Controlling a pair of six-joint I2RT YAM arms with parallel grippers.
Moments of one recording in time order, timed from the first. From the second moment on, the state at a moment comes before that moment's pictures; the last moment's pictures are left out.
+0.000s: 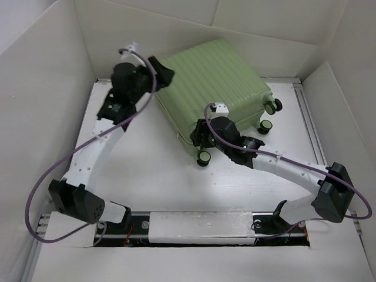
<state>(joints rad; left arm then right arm) -0.26 1.33 1.47 -0.28 0.13 -0.60 0.87 1.40 1.07 -0.14 0.31 0.61</state>
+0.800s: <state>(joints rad) -0.69 0.68 0.31 0.11 -0.06 -0.68 0.84 1.45 1.17 -0.23 0.23 0.57</state>
